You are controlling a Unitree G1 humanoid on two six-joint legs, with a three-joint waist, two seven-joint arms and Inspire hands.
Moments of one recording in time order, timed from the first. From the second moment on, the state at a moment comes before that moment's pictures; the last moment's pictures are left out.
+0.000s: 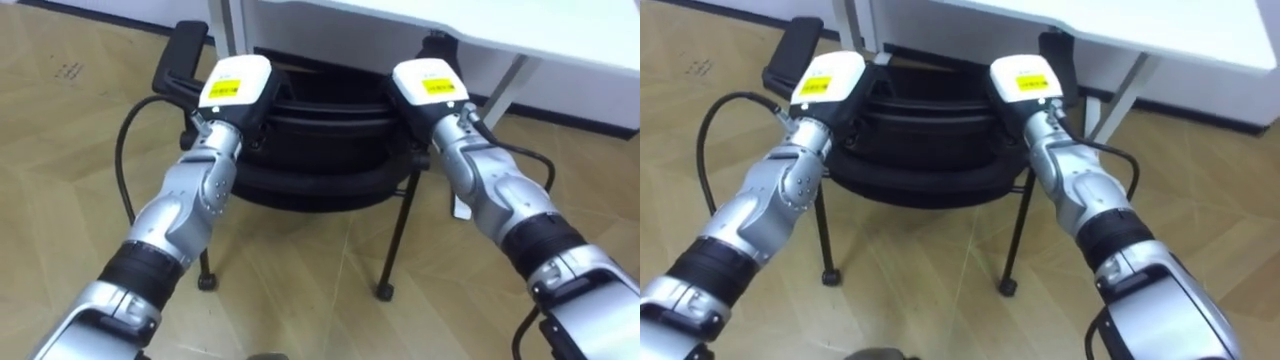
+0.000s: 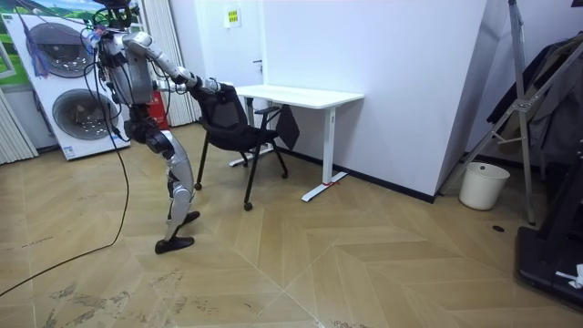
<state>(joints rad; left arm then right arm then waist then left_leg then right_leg) -0.56 0.28 -0.33 0.58 0.82 0.01 0.14 -0.71 -0.32 0.40 0.85 -0.97 -0.06 -0.16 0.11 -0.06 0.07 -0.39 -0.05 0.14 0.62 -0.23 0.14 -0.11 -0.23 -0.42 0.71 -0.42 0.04</state>
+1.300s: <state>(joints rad) -0.67 0.33 -0.37 0.71 0.80 -0.07 0.13 -0.72 -0.31 0.40 0.94 -0.94 -0.14 -0.22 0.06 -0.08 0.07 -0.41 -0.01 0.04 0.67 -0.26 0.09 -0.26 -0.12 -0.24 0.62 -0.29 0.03</state>
